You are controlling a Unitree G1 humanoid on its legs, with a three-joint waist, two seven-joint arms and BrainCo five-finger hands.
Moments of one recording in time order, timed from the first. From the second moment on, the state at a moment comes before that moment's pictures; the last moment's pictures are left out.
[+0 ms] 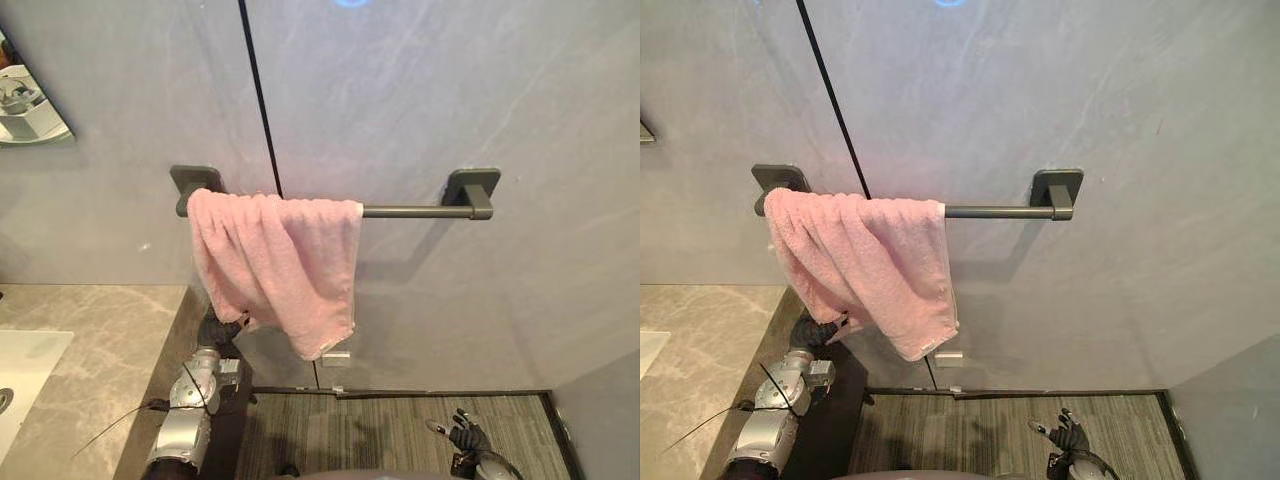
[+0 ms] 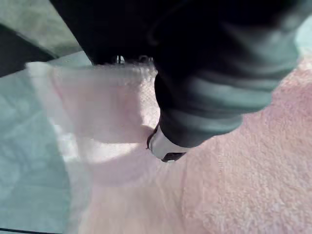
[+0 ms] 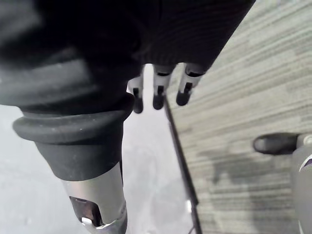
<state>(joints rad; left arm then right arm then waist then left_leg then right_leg) 0.09 0.27 -0.01 0.25 -0.19 -0.14 0.06 0.14 -0.11 -0.16 0.86 0.15 -0.04 -0.04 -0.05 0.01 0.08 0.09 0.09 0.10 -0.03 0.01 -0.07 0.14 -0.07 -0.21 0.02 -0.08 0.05</state>
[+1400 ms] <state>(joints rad) 0.08 0.20 0.01 0.08 -0.19 -0.16 0.07 0.22 -0.20 0.12 -0.10 0.15 -0.13 0.16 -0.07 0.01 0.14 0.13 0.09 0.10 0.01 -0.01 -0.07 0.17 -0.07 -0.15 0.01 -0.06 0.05</state>
